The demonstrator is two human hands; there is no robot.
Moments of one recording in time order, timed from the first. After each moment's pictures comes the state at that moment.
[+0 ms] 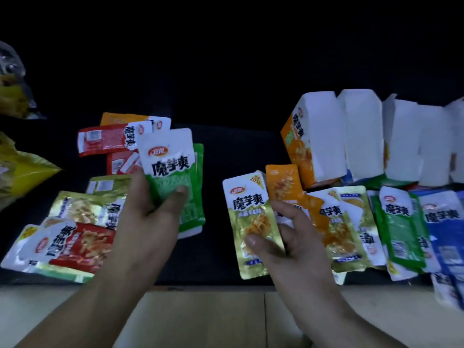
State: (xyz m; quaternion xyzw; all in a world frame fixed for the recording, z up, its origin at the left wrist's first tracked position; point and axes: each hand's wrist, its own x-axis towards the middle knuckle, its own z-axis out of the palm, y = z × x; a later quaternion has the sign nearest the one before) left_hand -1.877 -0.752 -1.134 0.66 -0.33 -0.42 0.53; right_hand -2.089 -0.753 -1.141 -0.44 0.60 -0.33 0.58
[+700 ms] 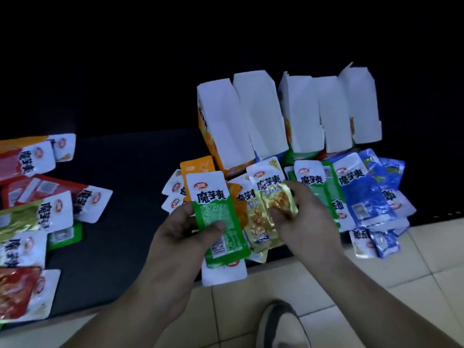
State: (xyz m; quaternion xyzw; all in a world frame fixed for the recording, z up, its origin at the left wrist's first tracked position) left_hand -2.040 -0.761 -1.132 0.58 -0.23 -0.67 0.40; right_hand -2.259 -0.795 -1.165 -0.60 0.75 -0.18 0.21
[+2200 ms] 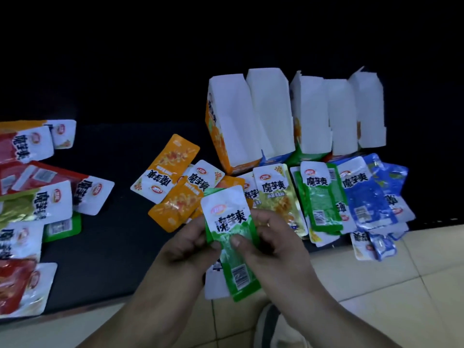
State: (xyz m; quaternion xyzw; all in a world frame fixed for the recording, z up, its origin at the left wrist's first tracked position) left_hand -2.019 -0.735 -1.150 0.52 -0.31 -0.69 0.39; right_hand -2.179 -0.748 -1.123 -0.41 0.66 -0.31 0.56
